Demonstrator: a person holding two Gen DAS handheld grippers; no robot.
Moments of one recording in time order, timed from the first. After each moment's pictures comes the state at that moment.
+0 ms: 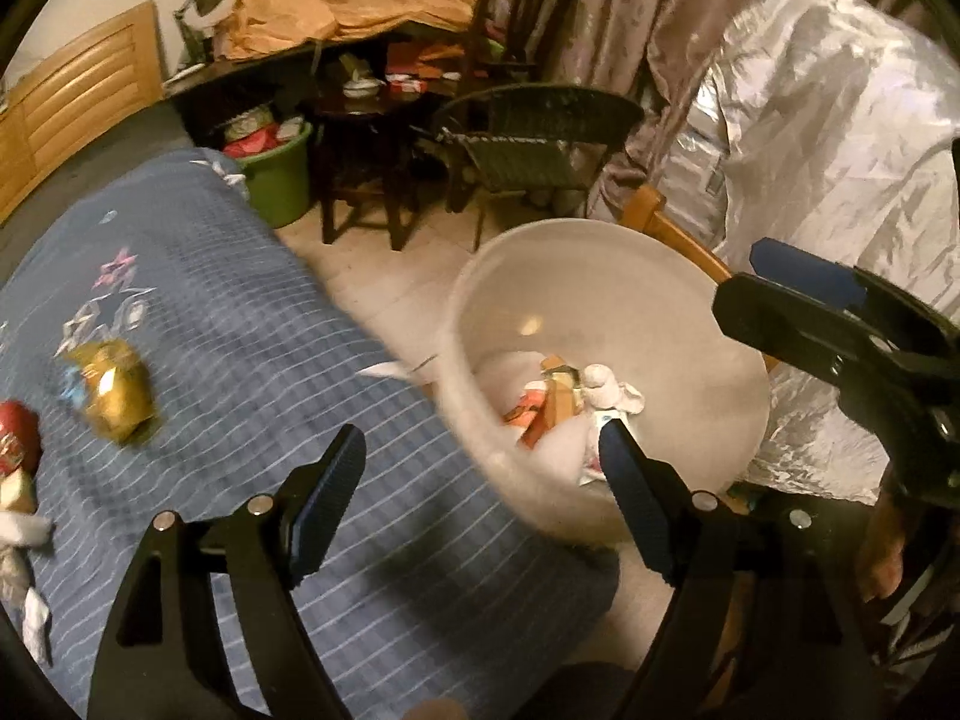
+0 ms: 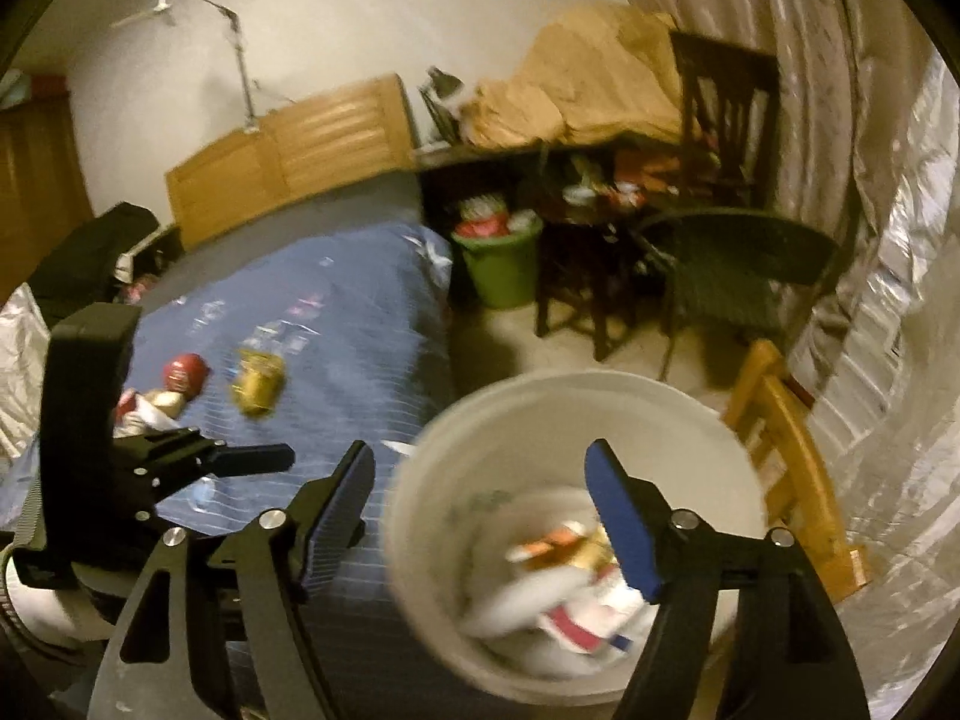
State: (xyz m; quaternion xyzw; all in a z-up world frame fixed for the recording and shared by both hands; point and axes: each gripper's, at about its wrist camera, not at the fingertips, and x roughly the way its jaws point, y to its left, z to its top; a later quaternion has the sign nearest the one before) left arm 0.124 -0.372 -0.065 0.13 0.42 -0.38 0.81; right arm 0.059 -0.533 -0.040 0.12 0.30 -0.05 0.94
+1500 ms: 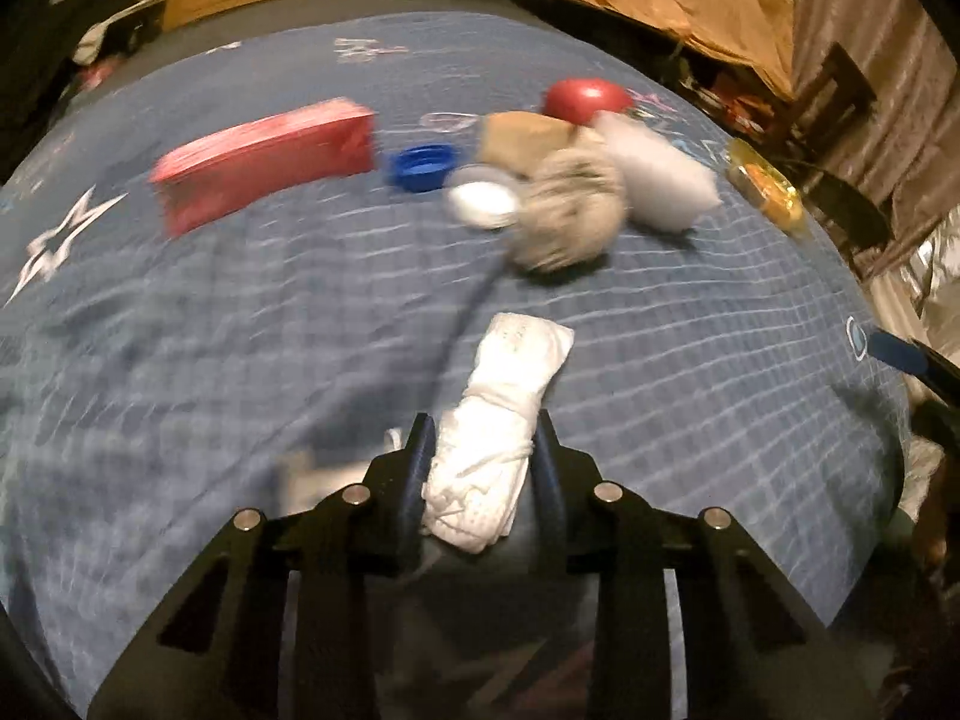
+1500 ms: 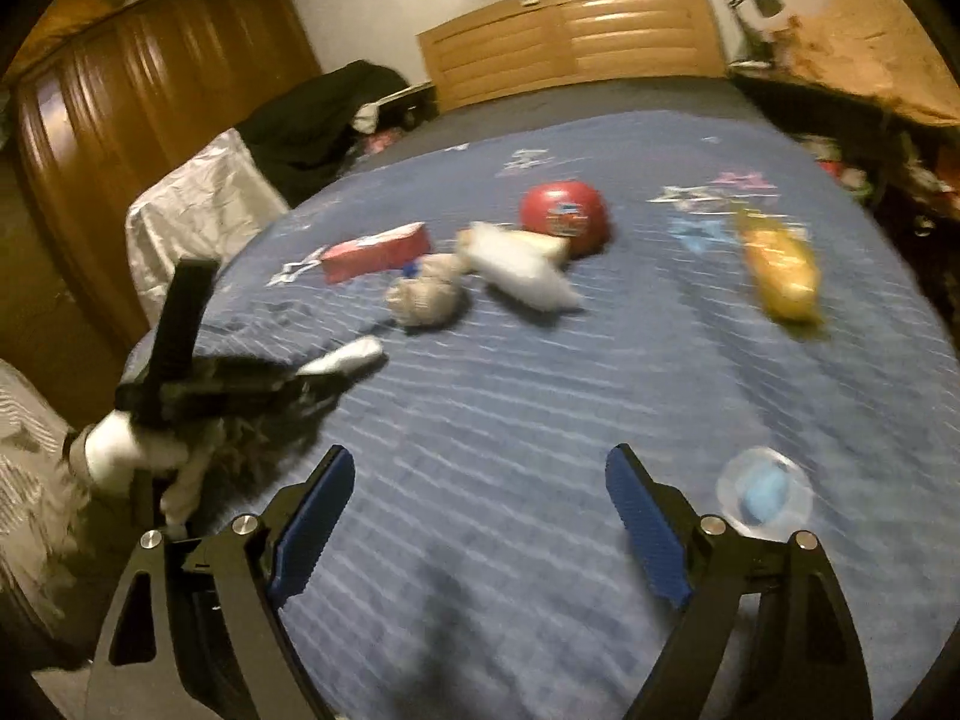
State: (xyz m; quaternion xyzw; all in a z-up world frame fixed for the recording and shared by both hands) left arm 0.198 0.085 -0.139 -0.01 0.49 -0.15 0.86; right arm 0.200 -0.162 -0.121 0.08 0.41 0.28 0.87
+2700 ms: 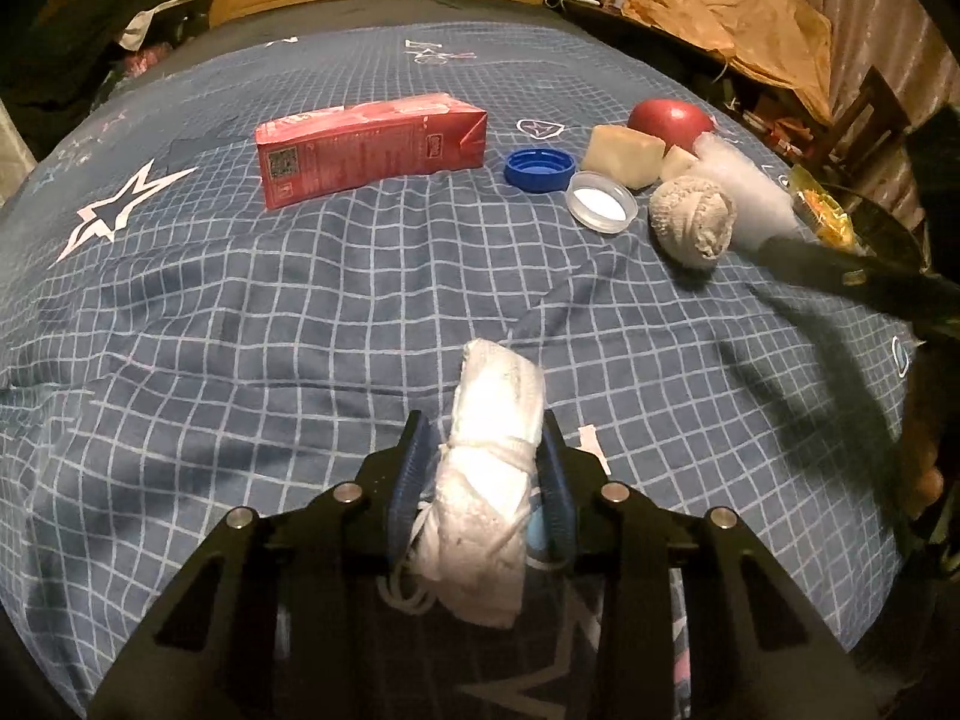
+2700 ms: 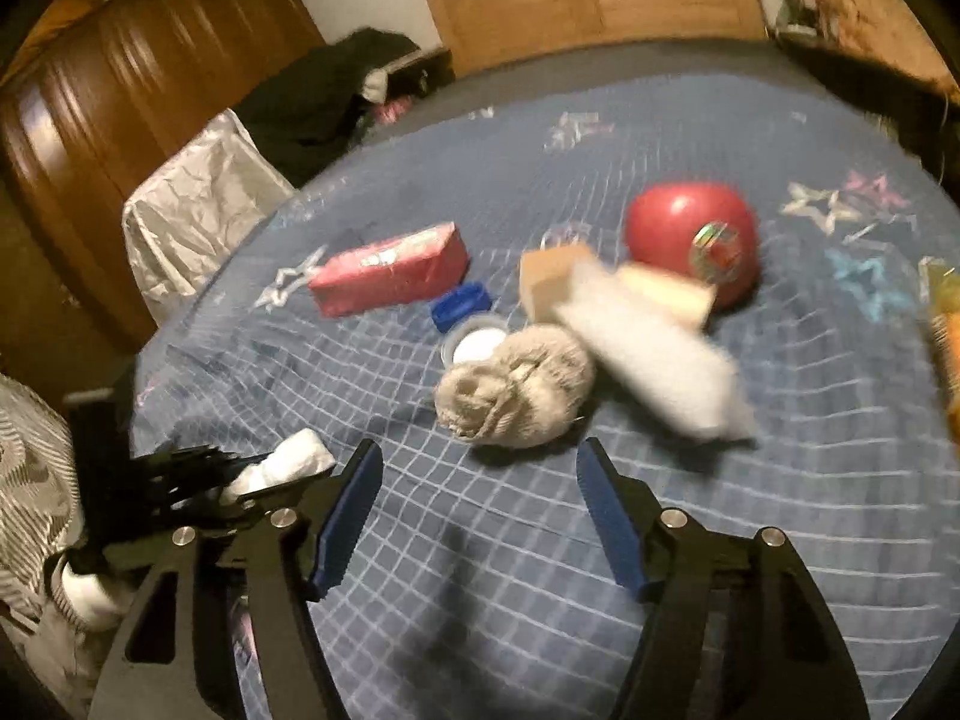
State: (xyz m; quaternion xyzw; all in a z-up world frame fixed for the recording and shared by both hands) left arm 0.201 0.117 -0.151 -0.02 0.48 -0.11 0.87; right arm 0.316 -0.058 -0.148 0.08 0.45 0.27 0.85
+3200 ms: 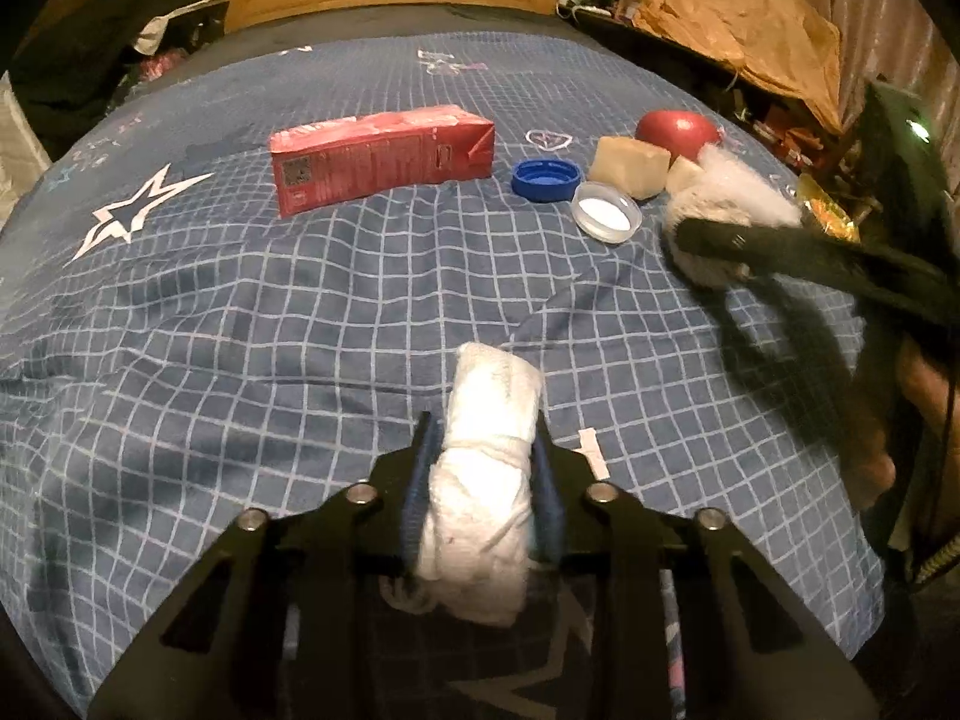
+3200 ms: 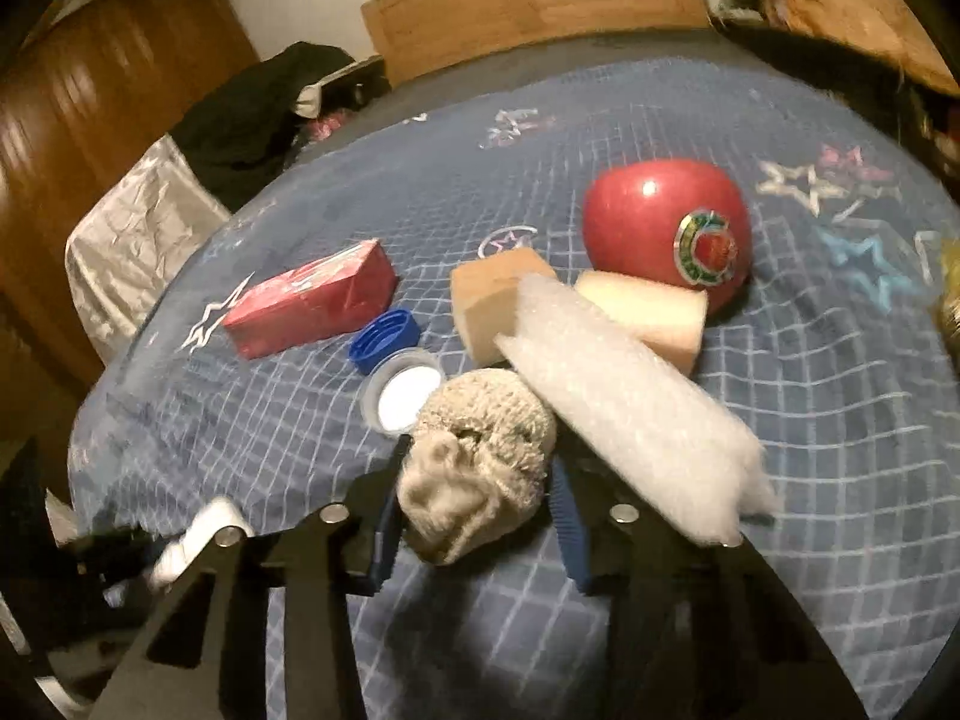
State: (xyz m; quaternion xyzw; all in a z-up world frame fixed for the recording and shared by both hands) left arm 0.191 0.109 -0.147 -0.02 0.47 -0.09 0.88; right arm 0.329 -0.048 -0.158 0.07 0.43 0.21 0.88
